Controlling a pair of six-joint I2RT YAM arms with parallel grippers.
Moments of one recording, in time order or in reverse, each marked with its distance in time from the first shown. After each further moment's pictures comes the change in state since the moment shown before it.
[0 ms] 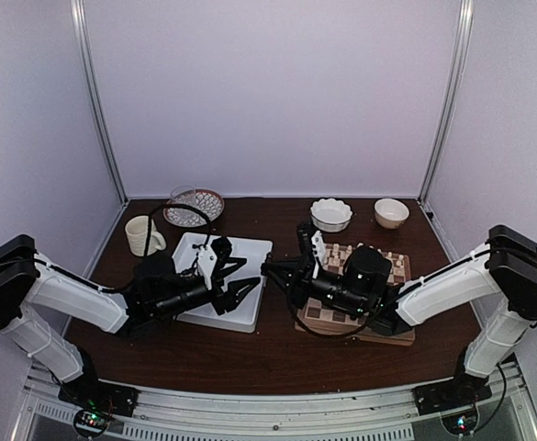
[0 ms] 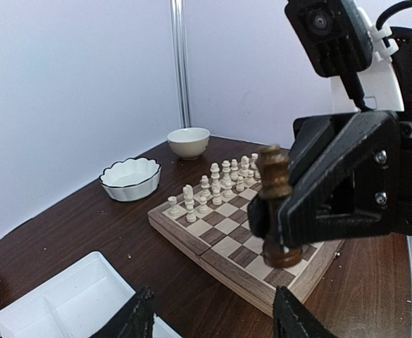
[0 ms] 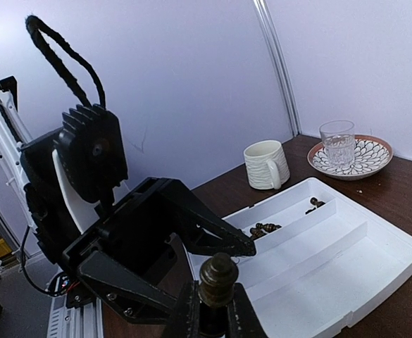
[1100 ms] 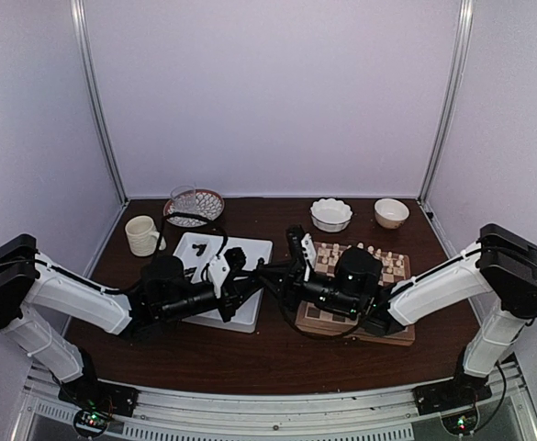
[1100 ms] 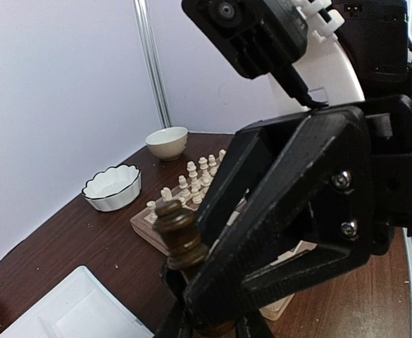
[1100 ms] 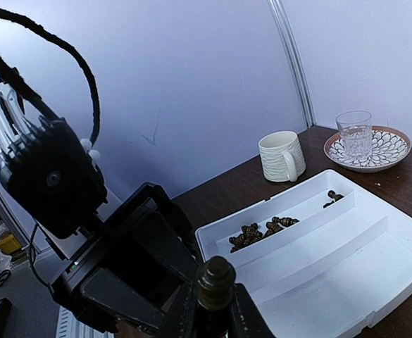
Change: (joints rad) left arm -0.056 0.010 0.039 -0.059 0.006 0.107; right arm 0.022 0.055 0.044 -0.009 -0.043 0.031
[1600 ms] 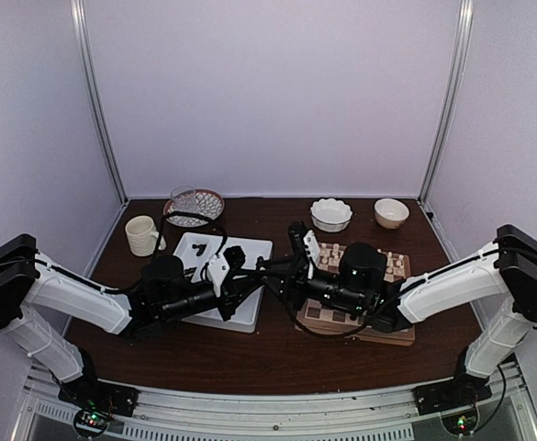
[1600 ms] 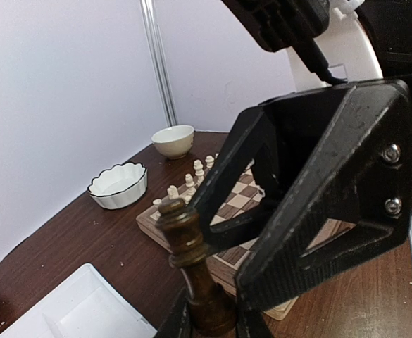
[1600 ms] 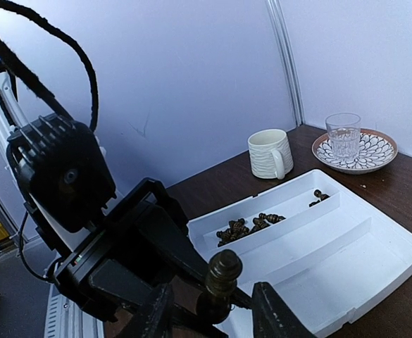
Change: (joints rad) left arm 0.001 0.000 0.000 -0.006 -0.018 0.000; right arm 0.002 -0.080 0.000 -0.124 0.028 -0.064
